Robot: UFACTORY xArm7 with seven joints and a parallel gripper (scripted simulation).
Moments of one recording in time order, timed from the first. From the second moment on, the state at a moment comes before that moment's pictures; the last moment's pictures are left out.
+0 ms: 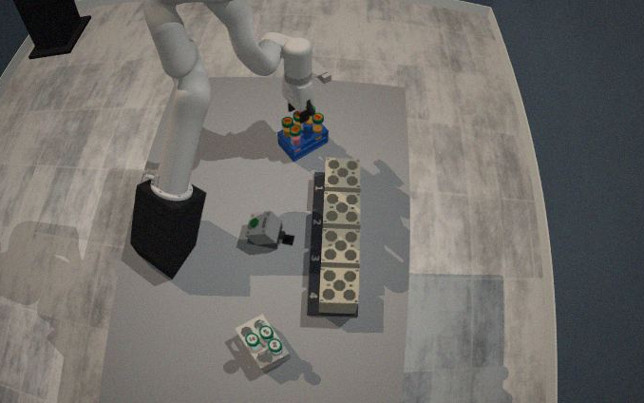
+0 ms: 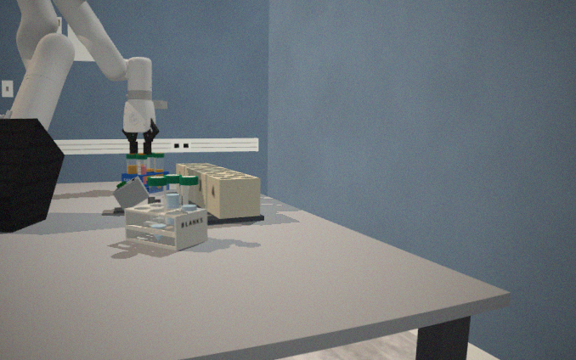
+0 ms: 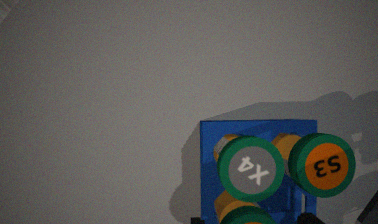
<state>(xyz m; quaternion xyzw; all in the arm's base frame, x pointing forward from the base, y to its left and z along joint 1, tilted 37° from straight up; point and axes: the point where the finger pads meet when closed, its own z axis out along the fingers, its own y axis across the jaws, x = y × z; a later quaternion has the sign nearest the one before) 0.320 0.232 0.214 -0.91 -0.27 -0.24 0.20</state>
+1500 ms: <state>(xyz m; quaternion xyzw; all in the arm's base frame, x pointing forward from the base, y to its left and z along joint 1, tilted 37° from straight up) 0.327 0.242 0.197 -0.91 -0.27 -0.24 0.20</state>
